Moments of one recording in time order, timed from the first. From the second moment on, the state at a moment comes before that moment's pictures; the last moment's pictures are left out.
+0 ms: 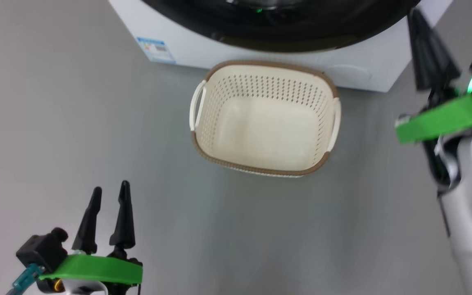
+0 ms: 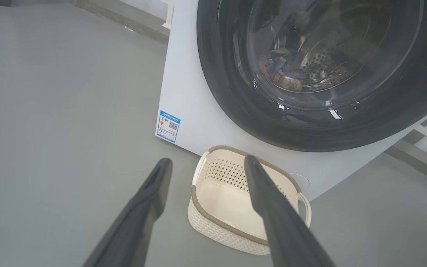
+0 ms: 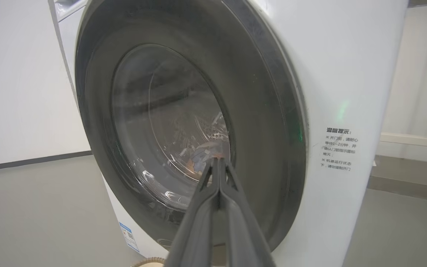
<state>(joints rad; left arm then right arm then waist) -0.12 0.03 -0.11 0.12 -0.57 -0.13 -0.26 -0.70 -0.26 0.09 0.29 0.24 0.14 -0.26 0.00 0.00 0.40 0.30</state>
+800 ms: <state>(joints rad) 0.07 0.04 -0.01 0.21 -0.33 -0.11 -0.26 -0.02 -0.15 0.02 0.07 0.25 0.14 -0.26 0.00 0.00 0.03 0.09</state>
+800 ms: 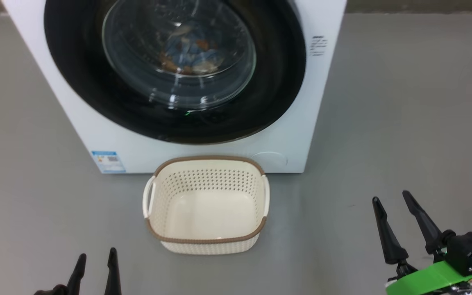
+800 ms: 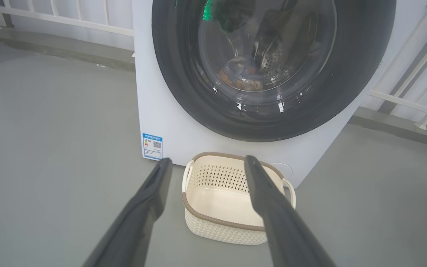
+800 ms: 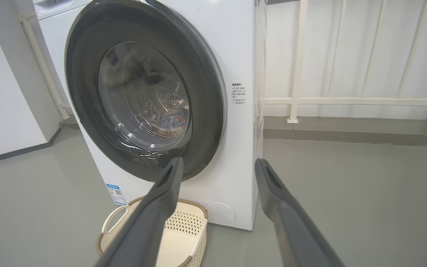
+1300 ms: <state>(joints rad) 0.10 0.04 -0.01 0.19 -0.31 -0.12 -0.26 0.07 -0.10 -0.02 0.06 0.23 0.14 -0.26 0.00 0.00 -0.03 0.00</state>
